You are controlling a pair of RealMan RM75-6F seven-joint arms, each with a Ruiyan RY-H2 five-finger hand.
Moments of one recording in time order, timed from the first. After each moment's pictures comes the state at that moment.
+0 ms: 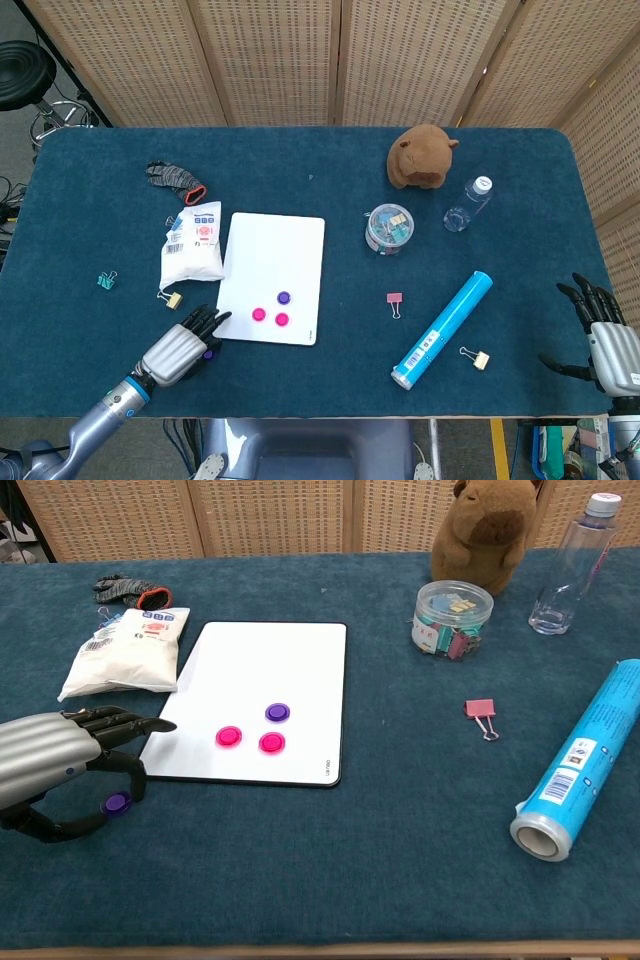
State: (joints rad) left arm -0.48 -1.50 0.16 -1.33 1.69 1.12 0.14; right arm 0.10 -1.04 0.07 -1.61 -1.48 1.41 0.26
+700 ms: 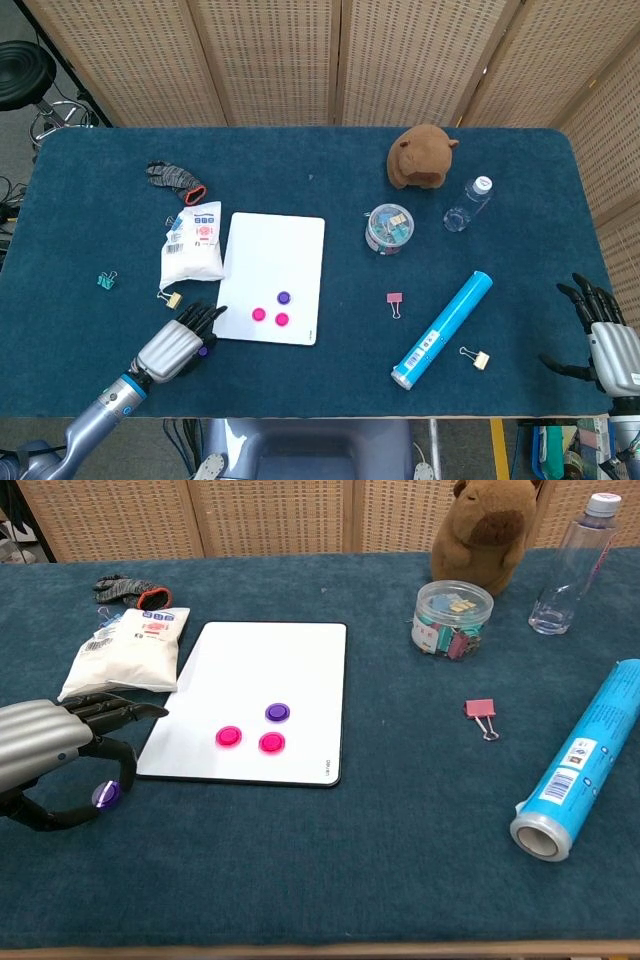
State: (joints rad) left arm -0.47 -1.48 0.14 -1.35 1.68 1.14 0.15; right arm 0.10 -1.03 0.07 -1.61 -1.48 1.41 0.27
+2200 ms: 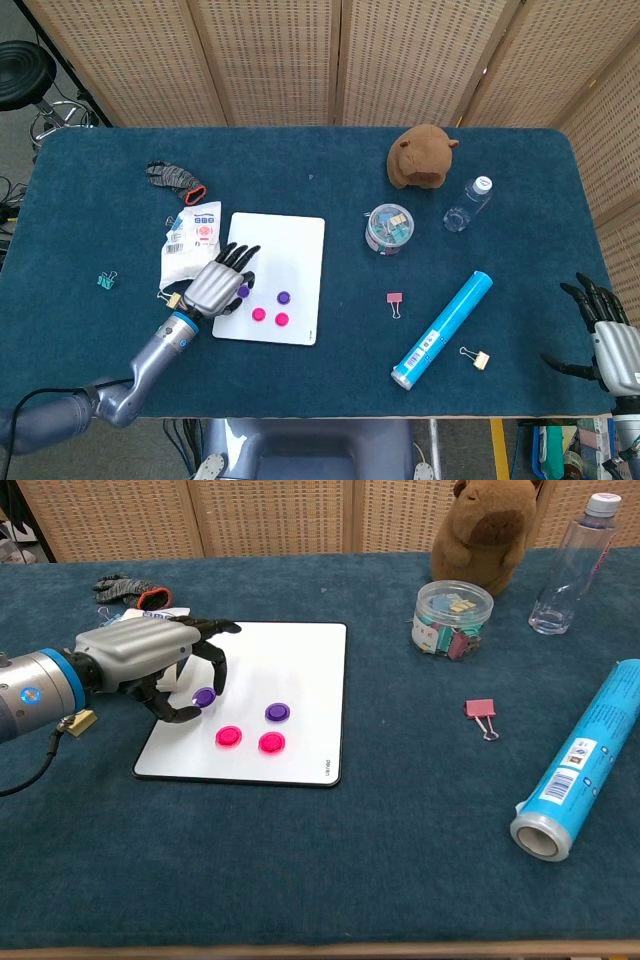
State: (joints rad) left arm -0.71 -1.65 -0.13 -1.24 1.38 0.90 0.22; right arm 0.11 -1.03 0.07 -1.61 -1.47 1.40 0.29
